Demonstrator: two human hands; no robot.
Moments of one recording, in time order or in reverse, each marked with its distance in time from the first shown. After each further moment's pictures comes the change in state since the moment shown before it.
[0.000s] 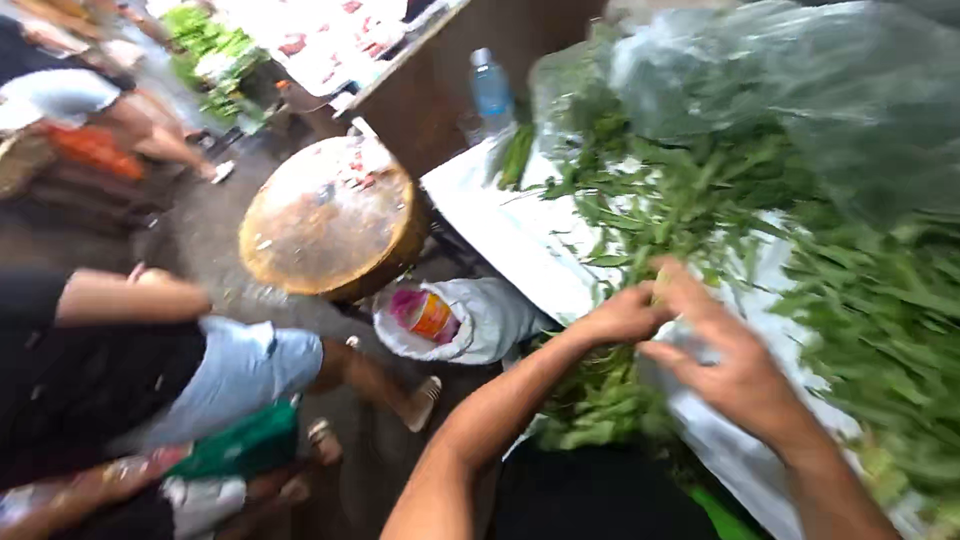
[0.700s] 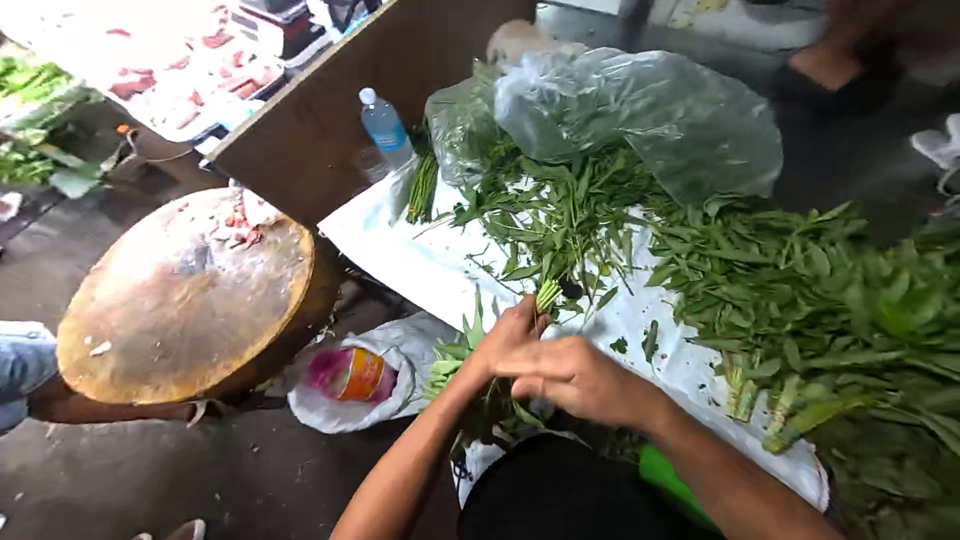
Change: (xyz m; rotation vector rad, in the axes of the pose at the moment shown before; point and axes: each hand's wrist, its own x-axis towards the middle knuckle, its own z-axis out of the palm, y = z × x) left_hand -0.005 -0.018 -0.020 0.360 0.051 -0.015; right_hand 0.014 -0.020 0.016 0.199 -0.140 -0.138
